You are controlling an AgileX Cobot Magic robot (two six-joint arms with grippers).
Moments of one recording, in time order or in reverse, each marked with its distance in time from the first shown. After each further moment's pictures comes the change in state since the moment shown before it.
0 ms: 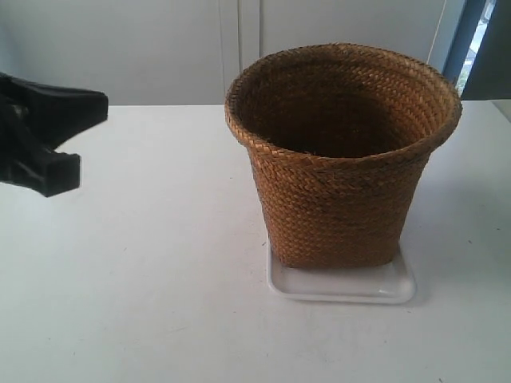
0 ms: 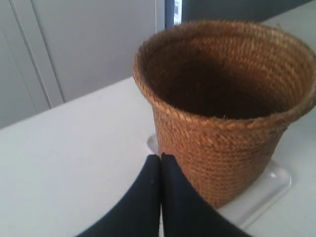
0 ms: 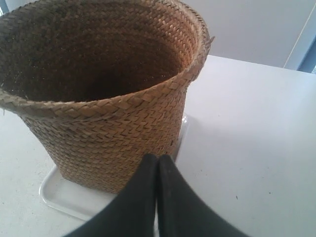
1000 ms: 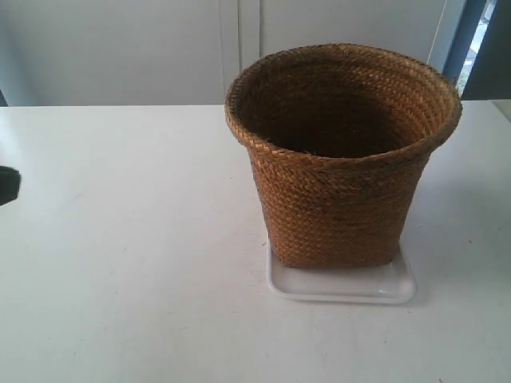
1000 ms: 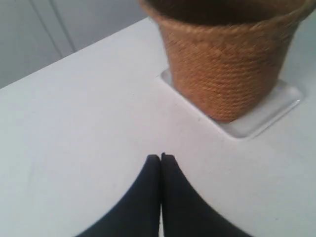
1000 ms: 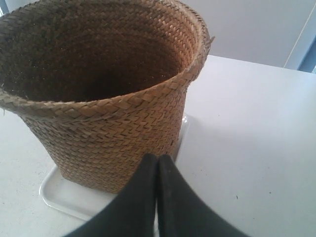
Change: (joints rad) left arm 0.103 -0.236 0.071 0.002 0.374 0.114; right arm 0.000 -0.002 0.000 0.000 0.000 0.002
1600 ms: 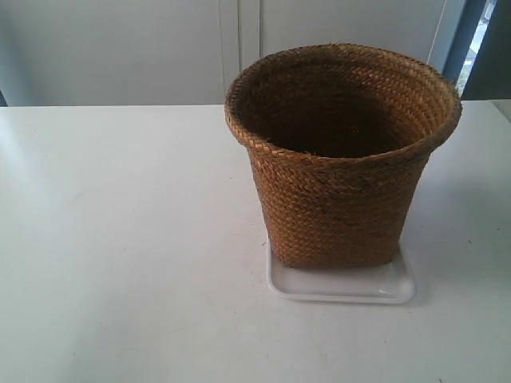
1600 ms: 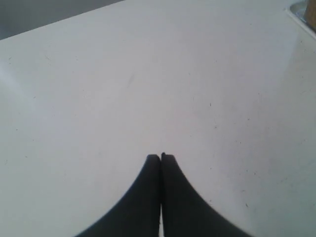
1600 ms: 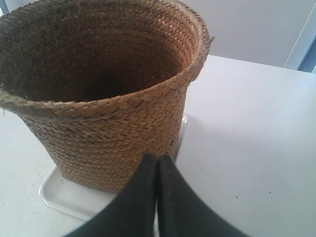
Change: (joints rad) left arm 0.415 -0.265 0.306 0.002 0.019 0.087; right arm 0.000 0.000 0.000 0.000 0.000 0.000
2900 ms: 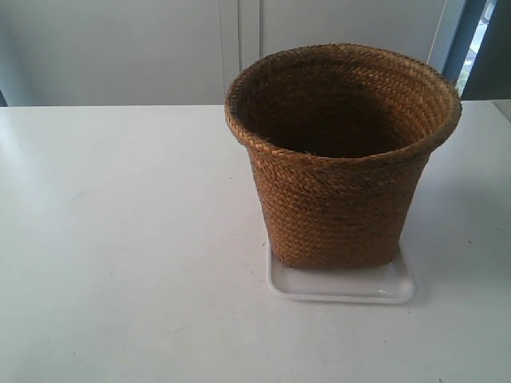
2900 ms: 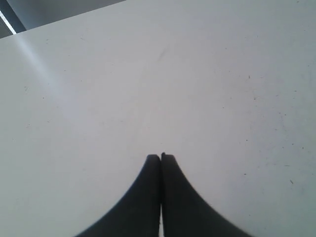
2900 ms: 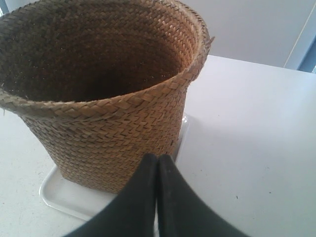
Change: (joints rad) left arm 0.121 -0.330 0.339 0.000 -0.131 0.021; right arm 0.000 0.000 0.000 0.000 0.000 0.000
